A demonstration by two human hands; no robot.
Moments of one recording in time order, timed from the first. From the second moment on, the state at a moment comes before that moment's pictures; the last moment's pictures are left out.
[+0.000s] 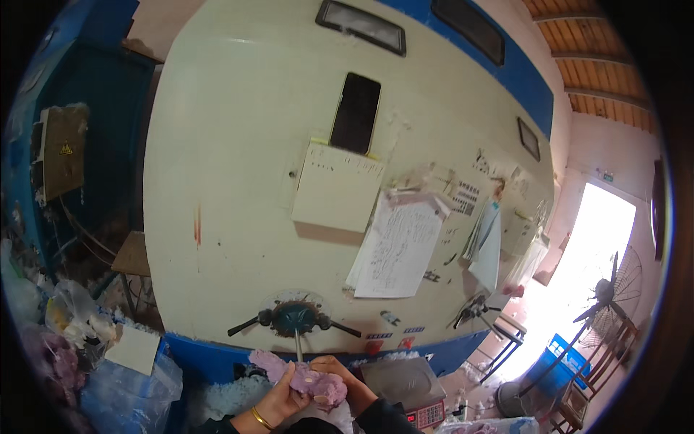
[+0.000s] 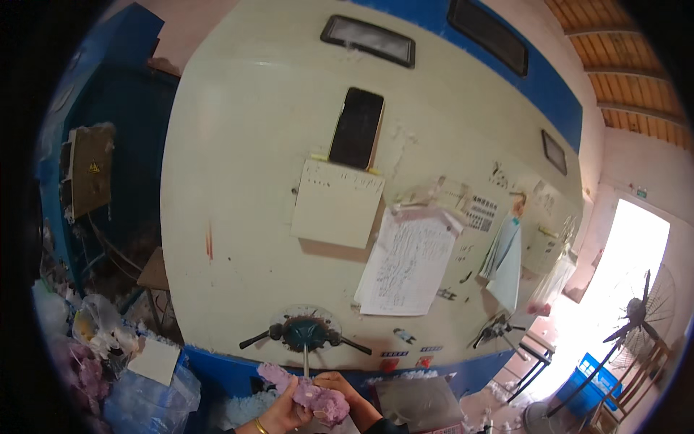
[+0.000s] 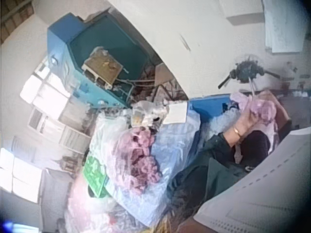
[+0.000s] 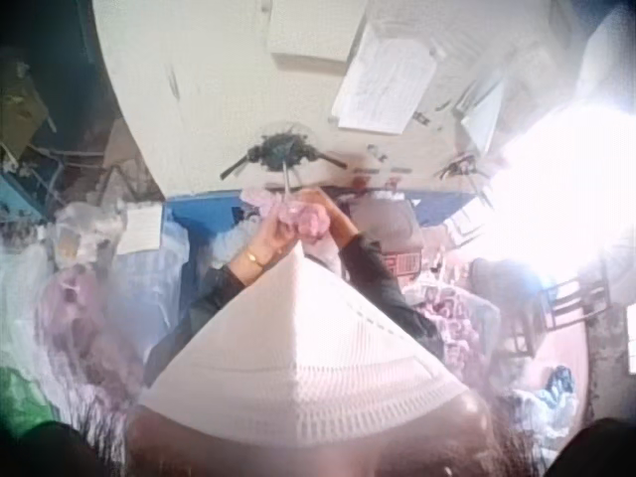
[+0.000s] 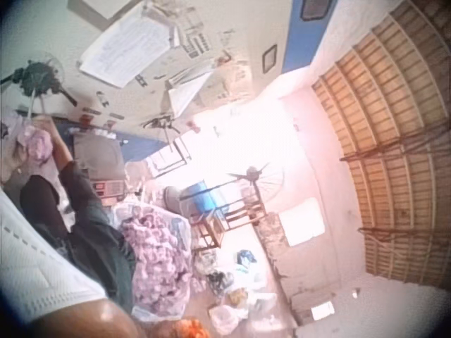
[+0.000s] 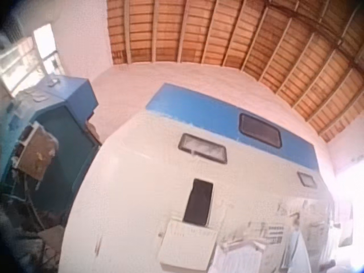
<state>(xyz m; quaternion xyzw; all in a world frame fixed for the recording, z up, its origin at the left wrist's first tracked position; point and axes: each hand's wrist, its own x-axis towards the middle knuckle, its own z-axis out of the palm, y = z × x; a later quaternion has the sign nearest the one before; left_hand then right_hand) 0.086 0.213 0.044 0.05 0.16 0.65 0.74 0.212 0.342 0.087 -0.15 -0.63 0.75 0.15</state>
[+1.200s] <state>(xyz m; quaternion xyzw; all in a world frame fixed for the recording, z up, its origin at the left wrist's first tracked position) 0.077 0.174 0.058 0.45 0.47 0.61 0.45 0.204 0.256 0.062 -0.22 -0.88 0.22 0.35</state>
